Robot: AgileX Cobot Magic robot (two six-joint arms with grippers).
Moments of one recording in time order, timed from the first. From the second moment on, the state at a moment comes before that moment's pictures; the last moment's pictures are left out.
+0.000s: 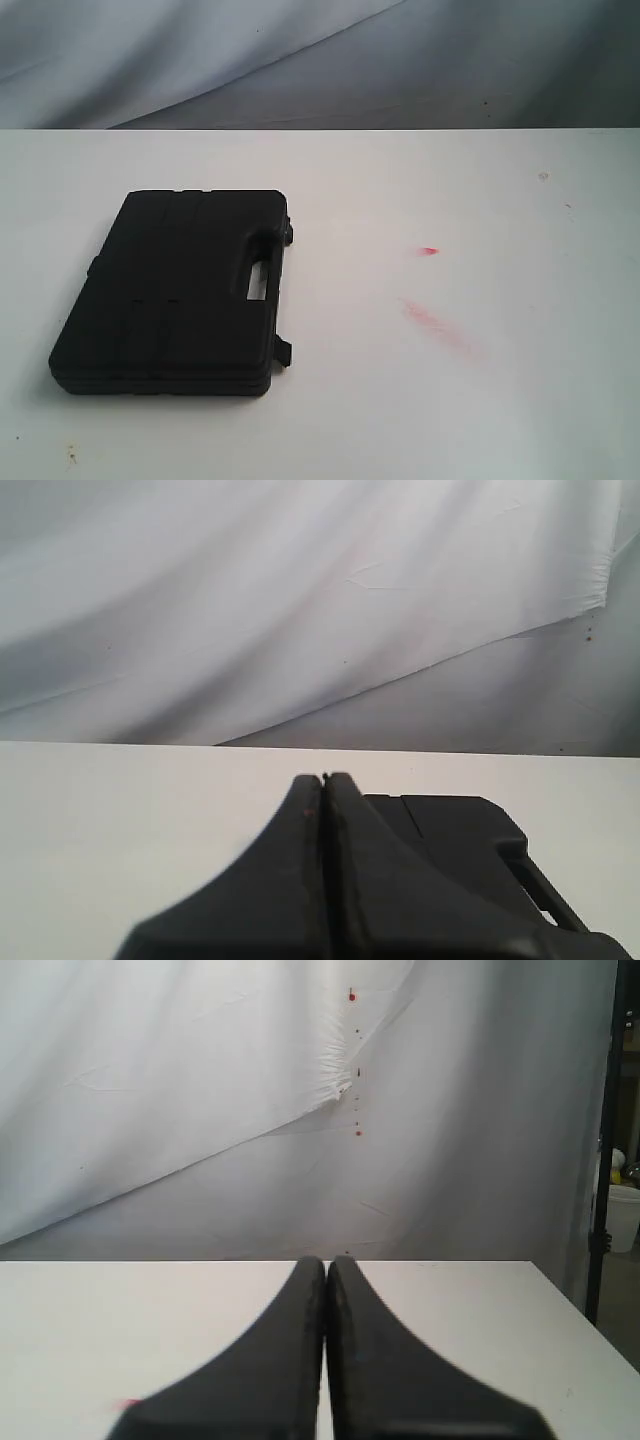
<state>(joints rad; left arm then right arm) -0.14 0.00 0.00 0.11 0.09 -0.20 0.10 0.01 0.00 -0.01 0.02 0.00</state>
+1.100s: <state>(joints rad) -0.14 0.34 -0.35 0.09 0.11 -0.22 0.10 0.01 0.00 -0.01 0.02 0.00</state>
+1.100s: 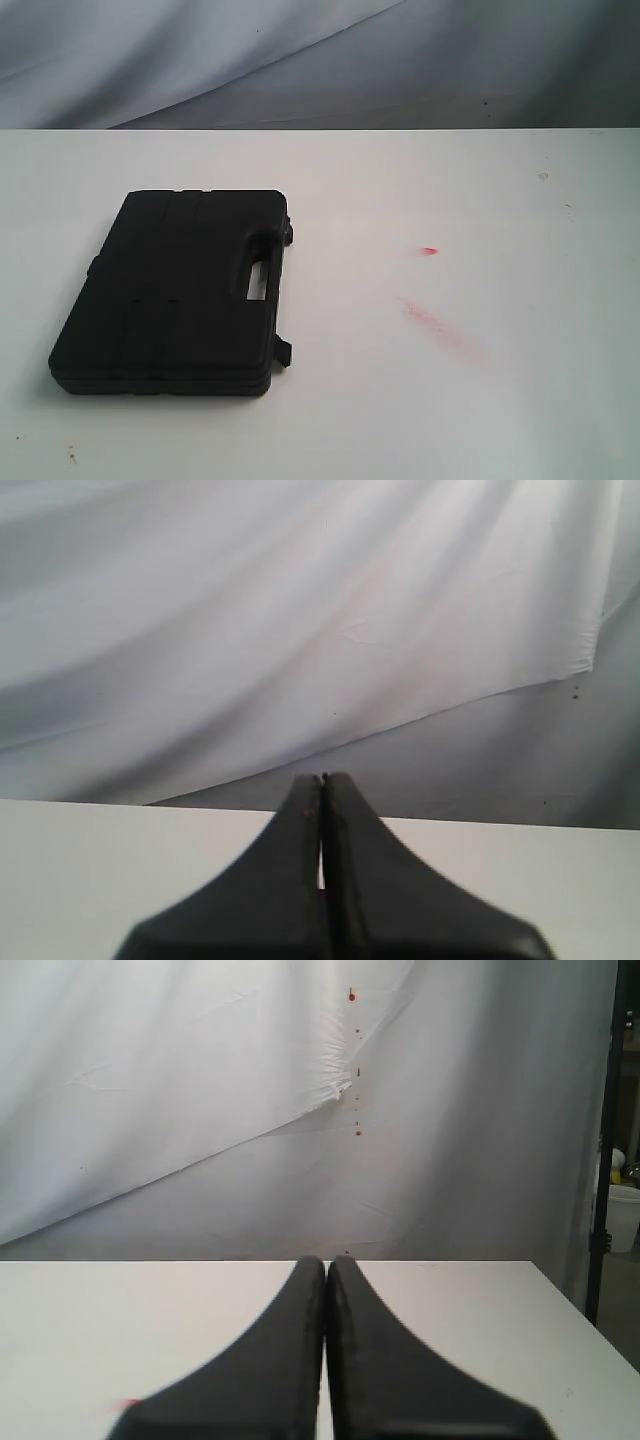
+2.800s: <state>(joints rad) -0.48 1.29 -0.88 -0.27 0.77 -0.01 0.10 0.01 0.00 -0.01 0.02 0.00</state>
